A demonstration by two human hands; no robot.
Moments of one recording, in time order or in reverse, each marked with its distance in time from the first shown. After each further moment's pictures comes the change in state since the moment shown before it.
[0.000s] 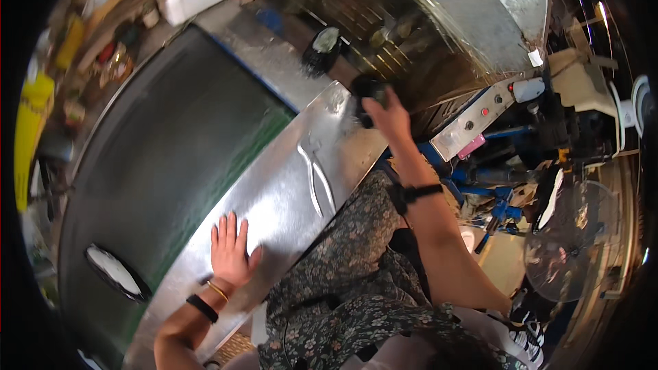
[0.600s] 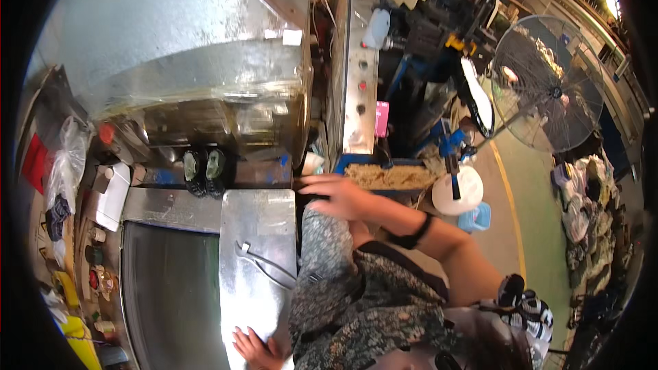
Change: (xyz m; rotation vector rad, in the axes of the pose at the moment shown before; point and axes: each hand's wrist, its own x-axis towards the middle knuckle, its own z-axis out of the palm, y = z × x) left_hand -0.023 -0.066 0.036 -0.012 -0.414 -0.118; right_hand -0.117 0.085 -0.115 0.394 0.053 -0.488
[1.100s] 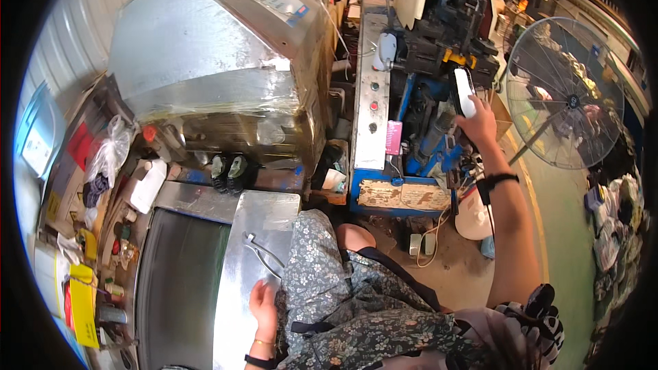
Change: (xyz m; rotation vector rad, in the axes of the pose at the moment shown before) left_hand 0.026 0.169 -0.040 -1.138 0.374 0.123; right_hand -0.110 0.095 -0.332 -0.819 0.663 0.631
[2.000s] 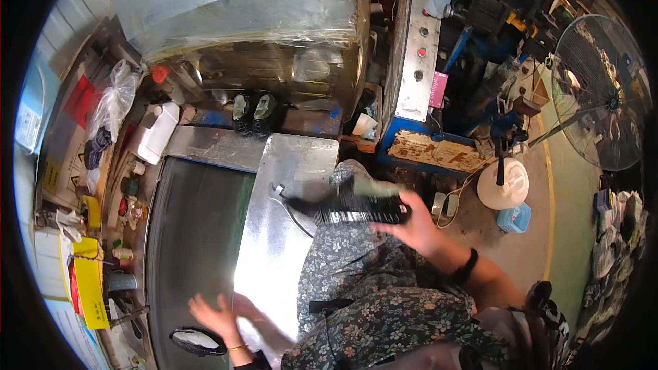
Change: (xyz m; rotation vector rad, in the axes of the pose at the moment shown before) left_hand -0.037 -0.018 -0.222 1.336 0.671 0.212; right_hand -0.329 -0.217 0.045 1.975 -1.060 1.105
